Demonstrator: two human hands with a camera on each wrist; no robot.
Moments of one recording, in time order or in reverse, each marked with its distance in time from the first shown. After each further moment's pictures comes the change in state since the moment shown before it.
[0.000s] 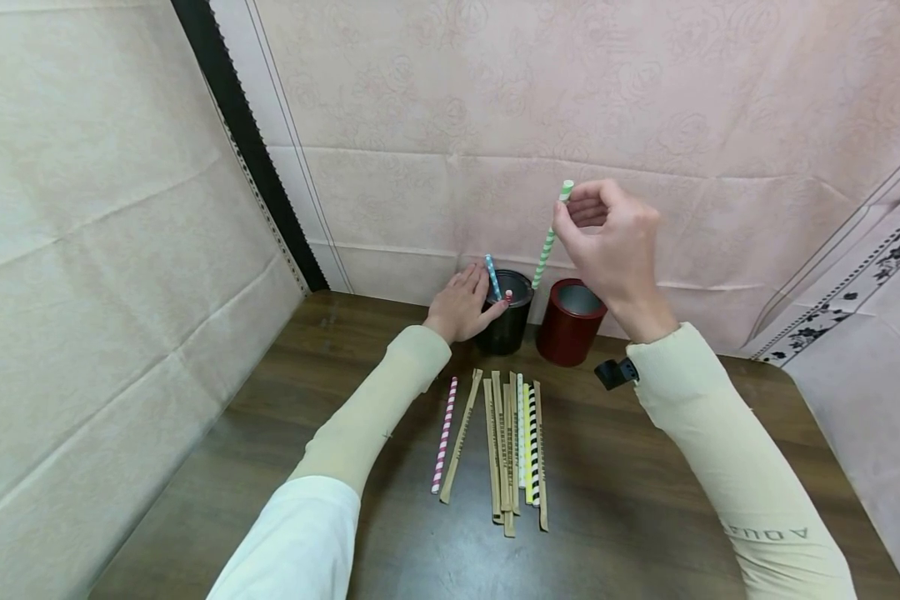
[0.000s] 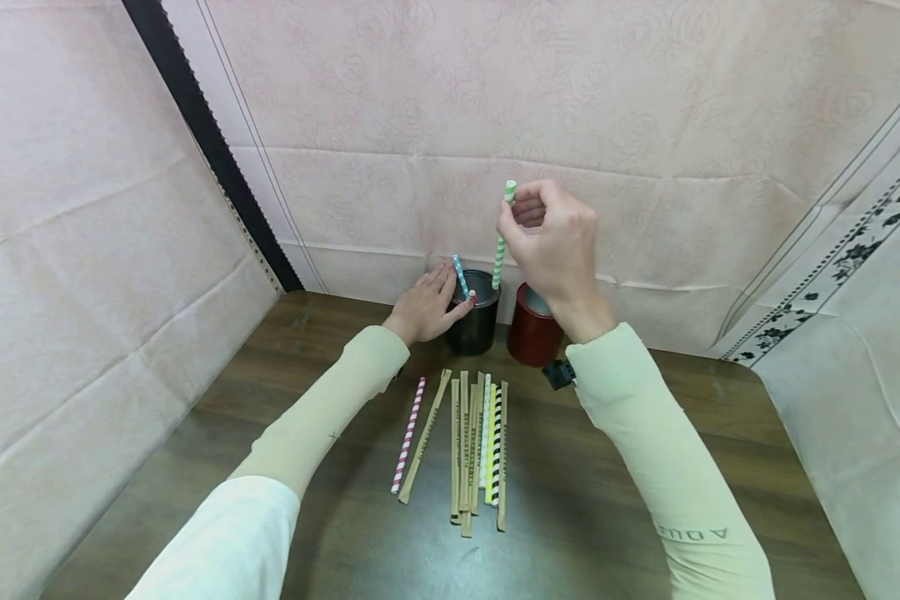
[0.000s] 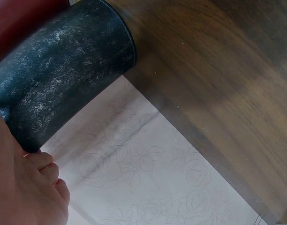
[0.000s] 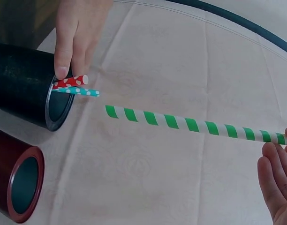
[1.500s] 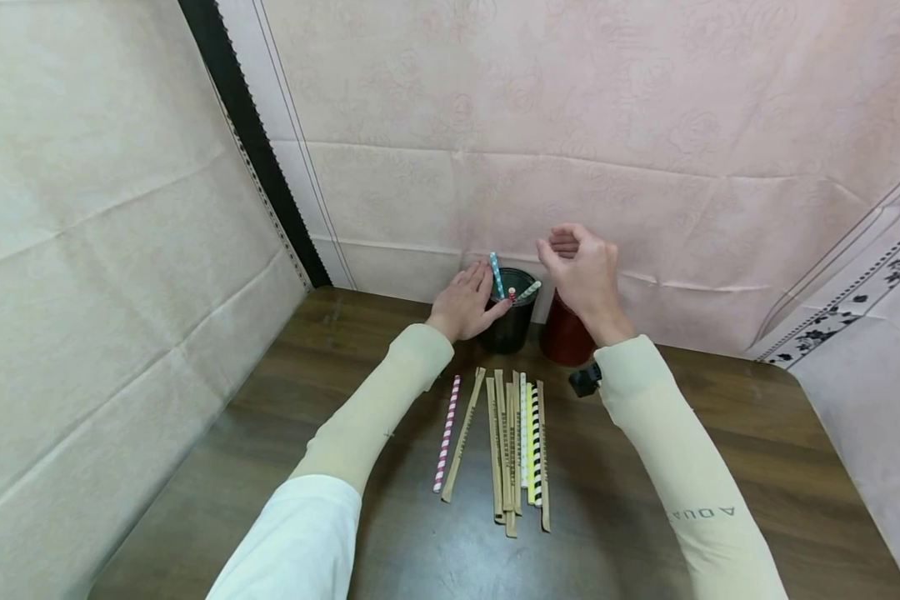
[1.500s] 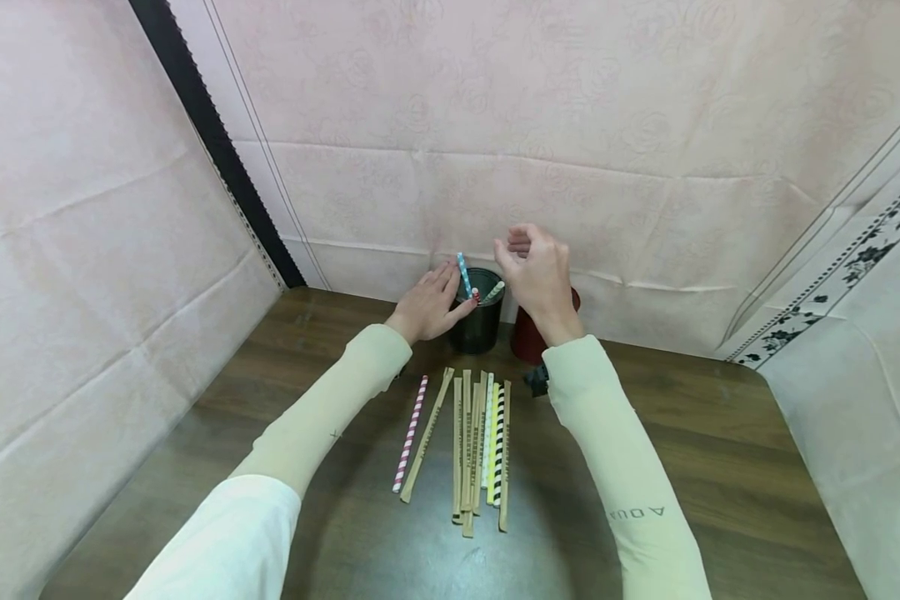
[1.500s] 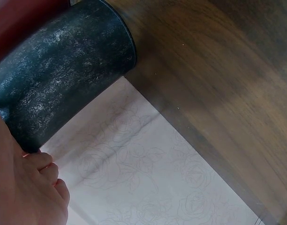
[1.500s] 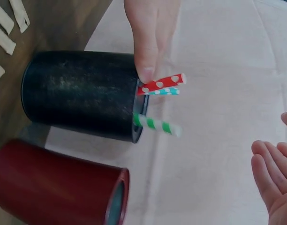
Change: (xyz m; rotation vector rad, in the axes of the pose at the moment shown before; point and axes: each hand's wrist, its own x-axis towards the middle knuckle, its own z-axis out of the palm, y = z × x) left_hand 0.000 0.000 0.000 -0.036 0.000 -0.009; right_hand -0.035 0.068 0.050 -0.046 -0.146 0.228
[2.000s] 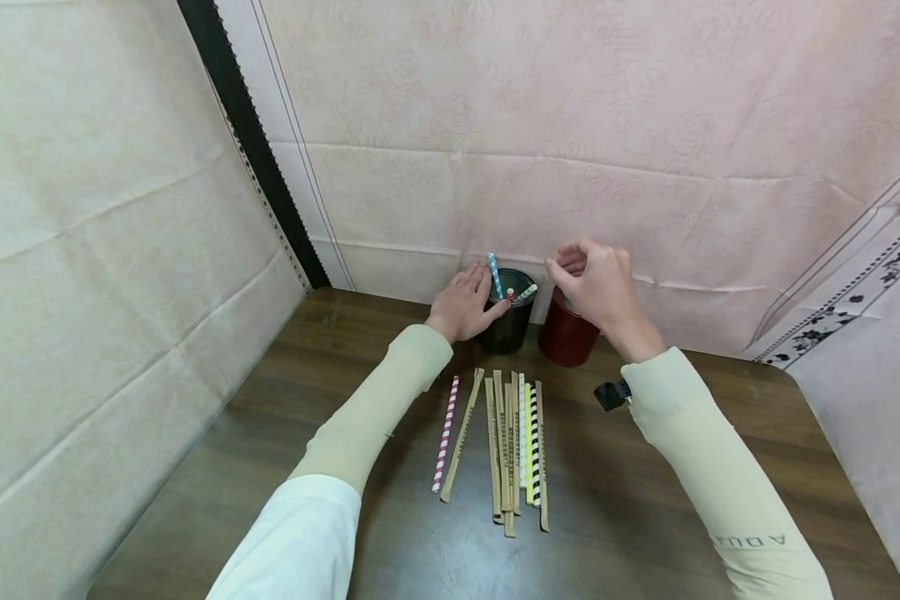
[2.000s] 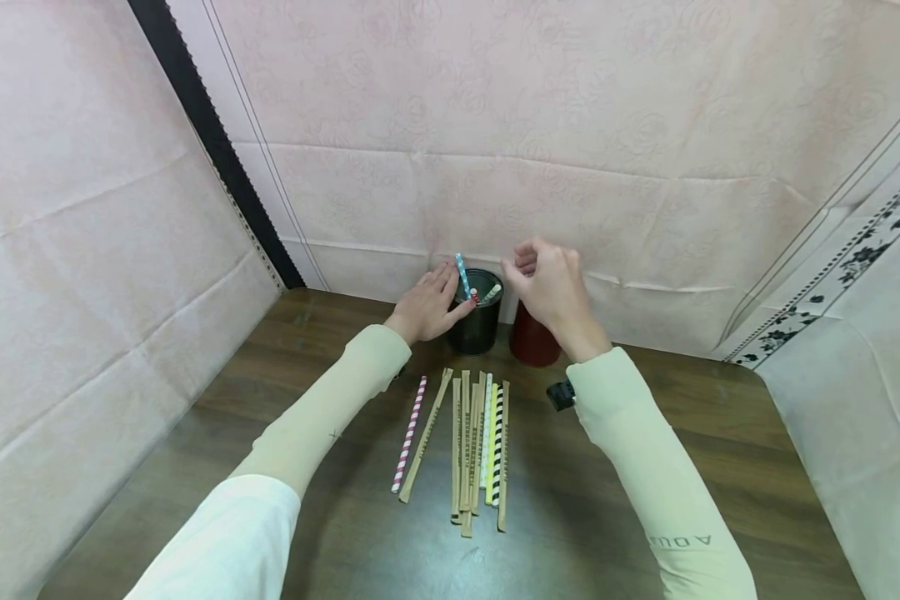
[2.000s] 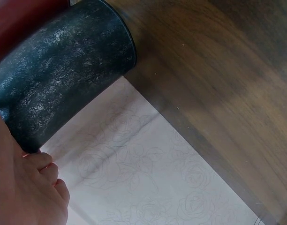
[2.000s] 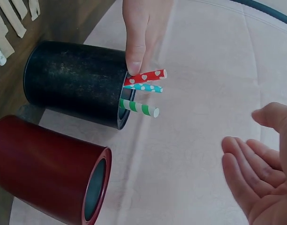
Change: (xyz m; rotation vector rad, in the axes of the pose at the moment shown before) left_hand -0.001 0.000 0.001 0.004 0.004 0.003; right_hand -0.014 -0.014 -0.034 -0.159 -0.211 0.032
